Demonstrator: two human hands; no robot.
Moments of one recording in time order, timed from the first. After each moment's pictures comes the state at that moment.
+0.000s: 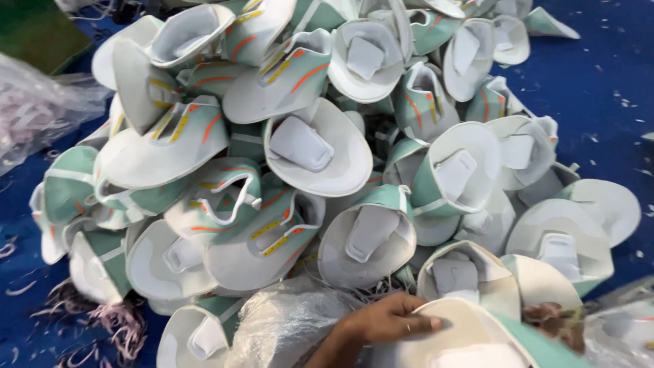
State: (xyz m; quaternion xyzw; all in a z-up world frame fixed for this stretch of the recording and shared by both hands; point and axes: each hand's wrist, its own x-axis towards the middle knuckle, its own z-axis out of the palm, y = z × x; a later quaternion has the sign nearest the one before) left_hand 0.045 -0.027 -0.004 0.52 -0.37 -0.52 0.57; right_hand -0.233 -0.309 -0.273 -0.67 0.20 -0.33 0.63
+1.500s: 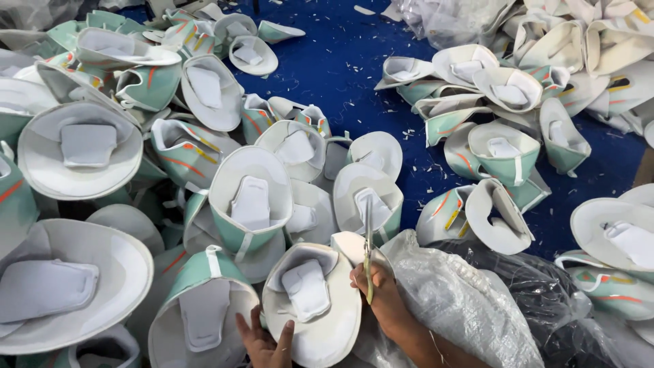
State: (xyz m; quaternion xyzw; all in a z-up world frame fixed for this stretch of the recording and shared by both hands) left_hand 0.035 -0.105 -0.182 0.60 -0.10 -0.16 0.78; right_hand -0.135 -0.289 -0.073 -0.52 0.35 -0.33 0.71
